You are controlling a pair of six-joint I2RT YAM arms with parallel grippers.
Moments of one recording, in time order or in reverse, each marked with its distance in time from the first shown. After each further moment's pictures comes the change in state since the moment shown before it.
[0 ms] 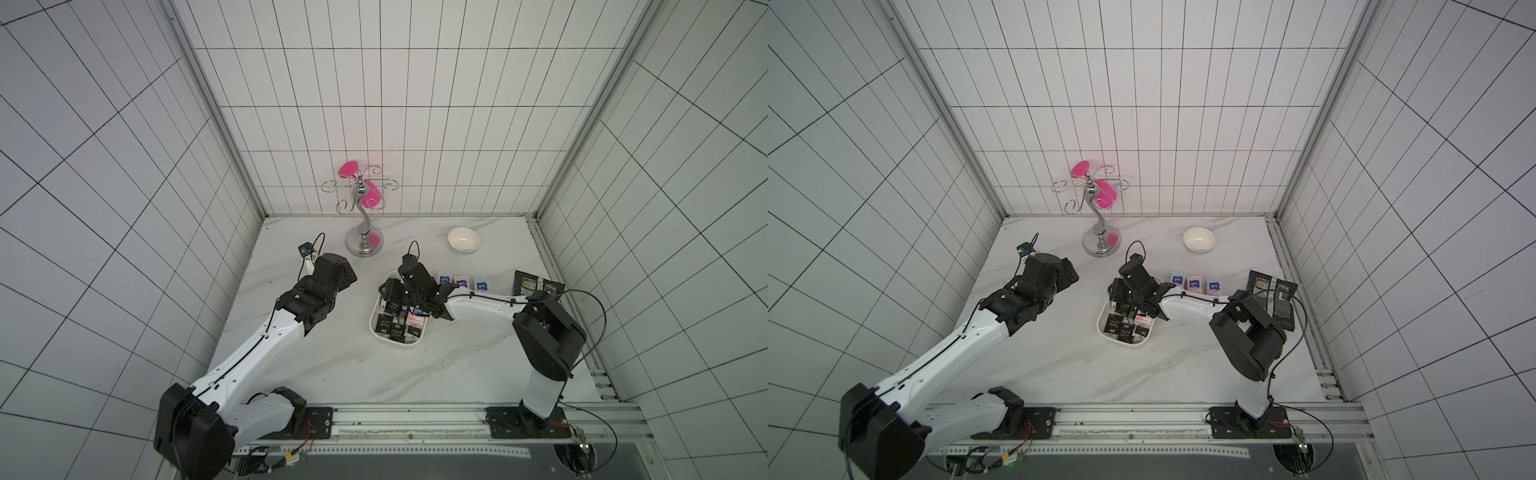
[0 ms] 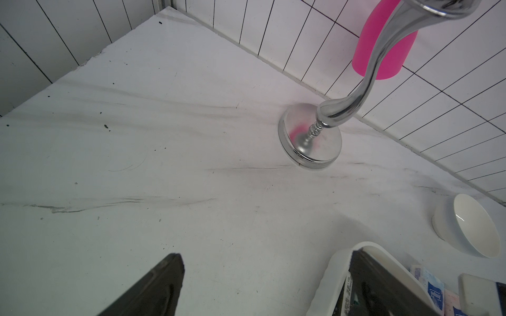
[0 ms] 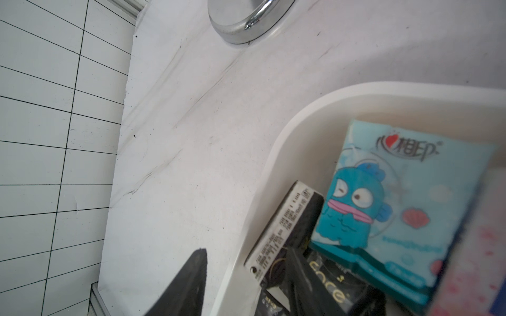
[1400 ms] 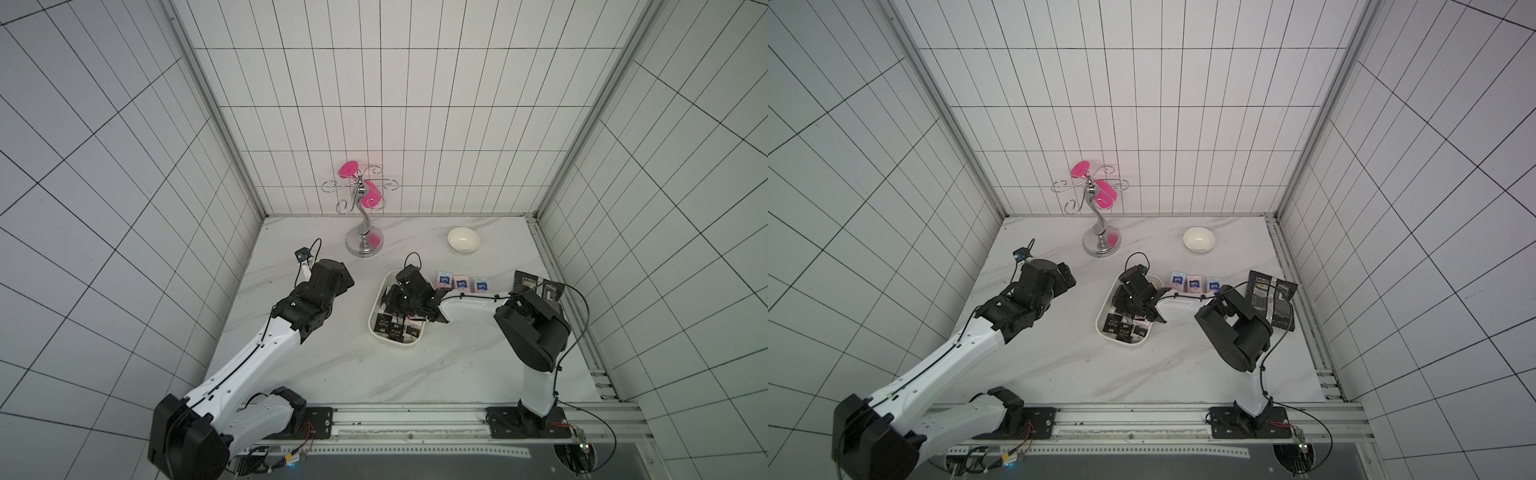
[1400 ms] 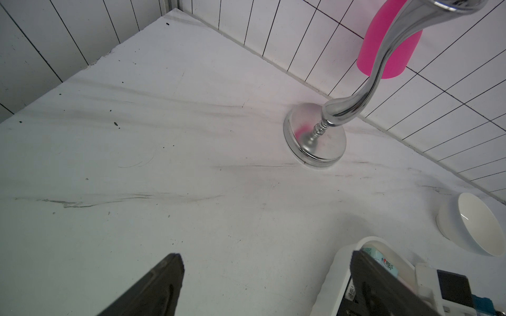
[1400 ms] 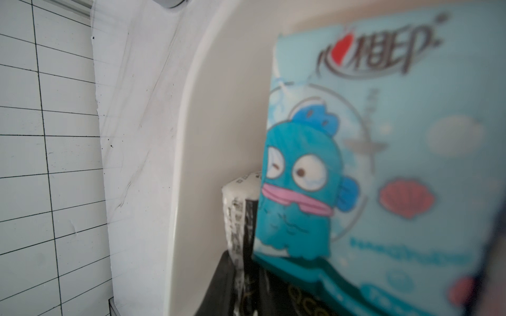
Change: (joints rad) left arm 0.000 -0.056 -0.056 0.008 -0.010 0.003; right arm -0.006 0.097 -0.034 0.059 -0.045 0.171
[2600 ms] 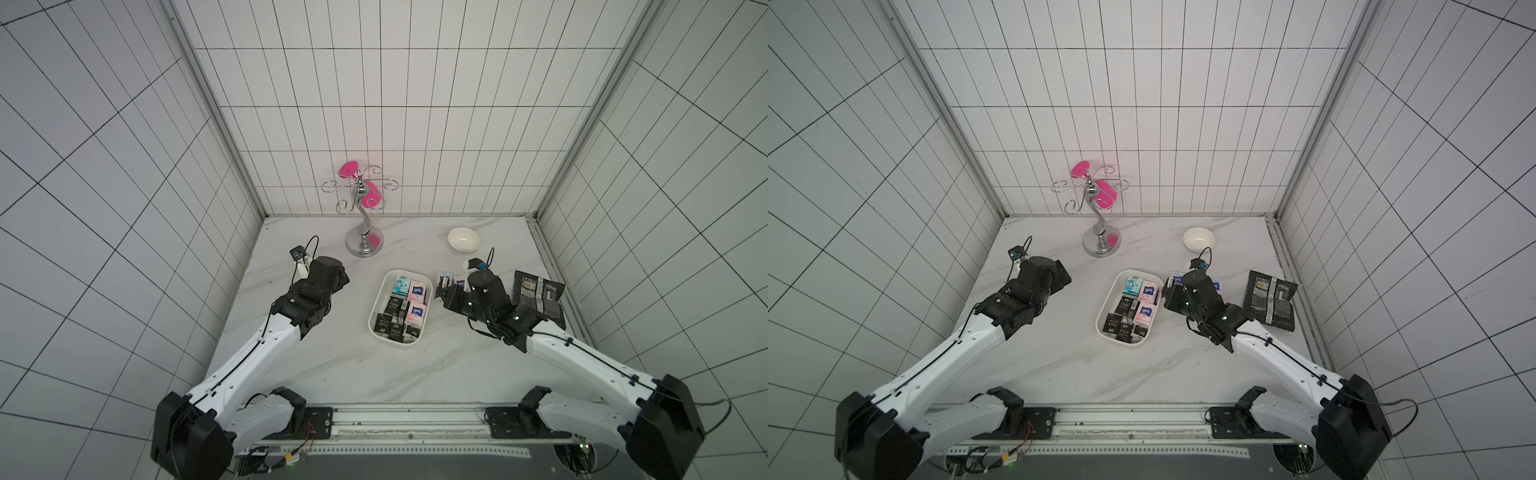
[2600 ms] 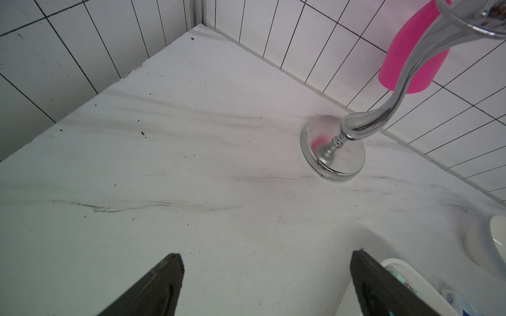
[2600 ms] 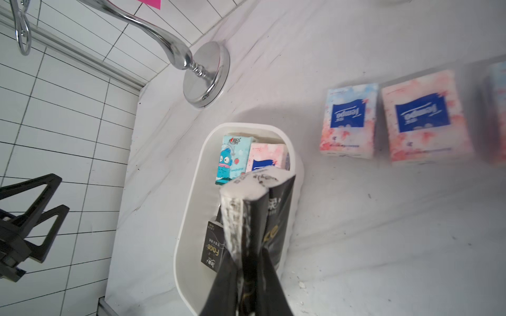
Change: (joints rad) left arm 0.035 0.025 0.022 -0.016 -0.045 0.008; right arm -0.189 -0.811 -0.348 -0.348 0.100 -0.245
